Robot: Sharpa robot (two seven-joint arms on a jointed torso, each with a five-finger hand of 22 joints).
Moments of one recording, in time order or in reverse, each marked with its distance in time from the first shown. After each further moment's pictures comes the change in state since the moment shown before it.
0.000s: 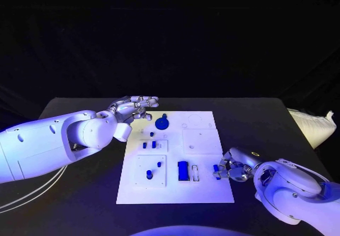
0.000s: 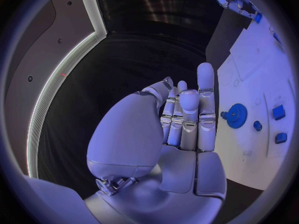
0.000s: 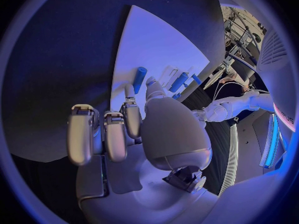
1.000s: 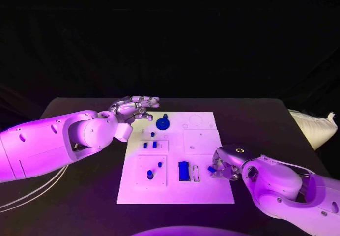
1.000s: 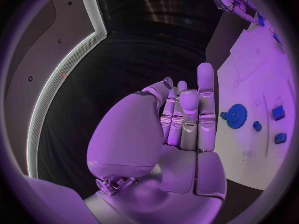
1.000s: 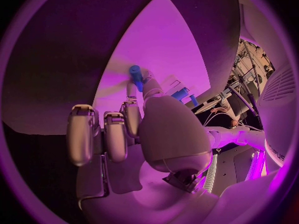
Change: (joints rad) left arm 0.000 0.001 0.000 -0.001 -0.001 0.003 -0.002; left_hand 0.000 0.000 0.000 0.000 0.000 0.000 0.000 0.000 0.000 0.000 0.000 0.004 0.001 -0.004 0.004 0.000 -0.001 0.000 0.000 0.000 0.000 0.000; right arm 0.006 0.088 0.006 -0.033 -0.297 0.169 0.006; right_hand 0.098 -0.067 0.104 -0.096 -0.157 0.031 -0.009 -0.043 0.037 -0.007 -0.007 -0.020 0.007 -0.002 -0.010 0.004 0.000 0.000 -0.001 -0.007 0.008 0.011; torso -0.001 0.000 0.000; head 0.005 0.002
